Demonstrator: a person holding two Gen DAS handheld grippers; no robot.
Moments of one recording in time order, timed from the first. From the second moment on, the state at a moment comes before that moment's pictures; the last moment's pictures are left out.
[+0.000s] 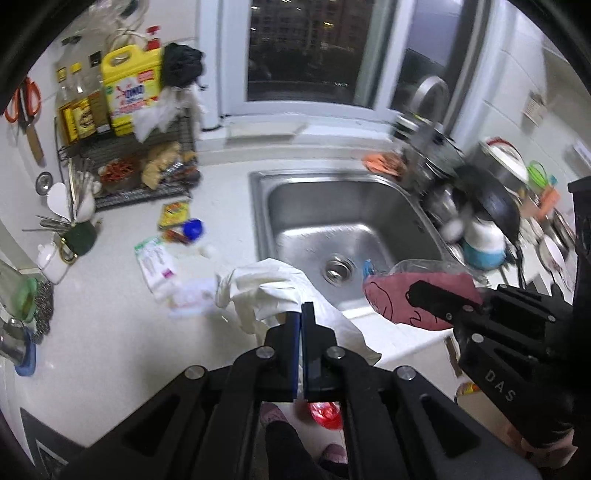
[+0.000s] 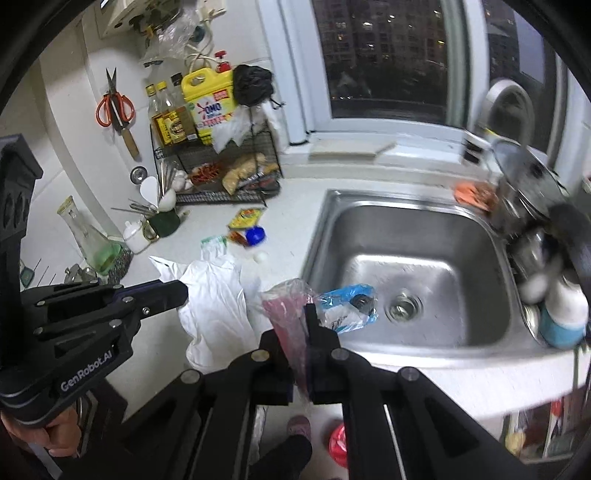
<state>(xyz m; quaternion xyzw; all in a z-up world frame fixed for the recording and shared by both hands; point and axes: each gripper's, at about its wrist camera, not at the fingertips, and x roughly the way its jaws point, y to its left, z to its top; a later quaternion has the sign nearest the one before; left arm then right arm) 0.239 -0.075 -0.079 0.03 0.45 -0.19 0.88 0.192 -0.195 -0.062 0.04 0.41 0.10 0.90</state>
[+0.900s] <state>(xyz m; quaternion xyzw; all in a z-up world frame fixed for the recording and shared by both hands) 0.140 -0.202 -0.288 0.11 0.61 -0.26 0.74 0.079 -0.299 -0.244 0.14 0.56 0.00 0.82</state>
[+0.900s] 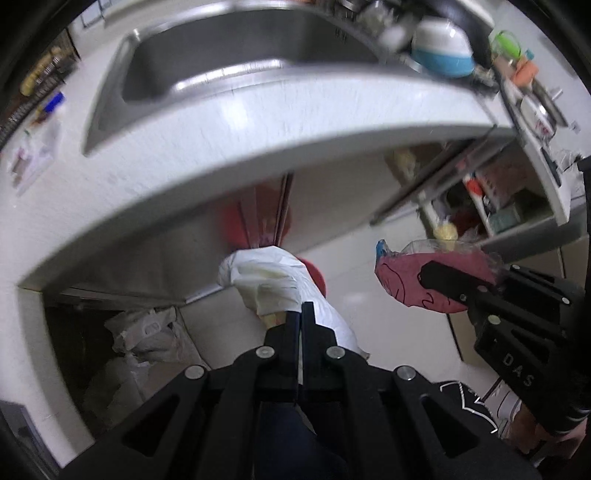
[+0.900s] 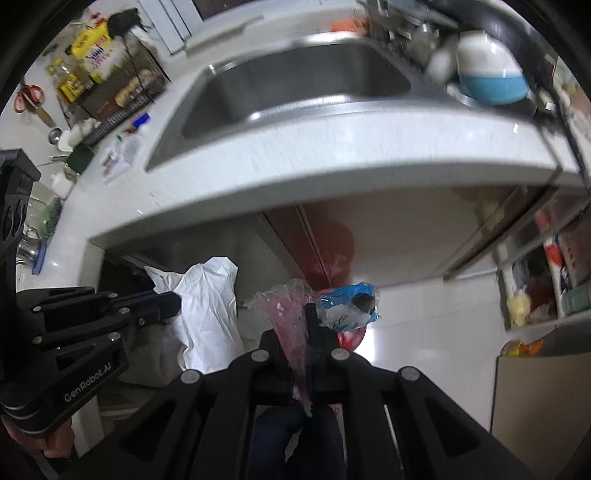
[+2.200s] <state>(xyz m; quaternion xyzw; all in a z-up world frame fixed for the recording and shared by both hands) 0.168 -0.262 -0.628 0.11 0.67 -0.26 0.68 0.110 -0.361 -0.564 0.17 0.62 -0.01 0.76</state>
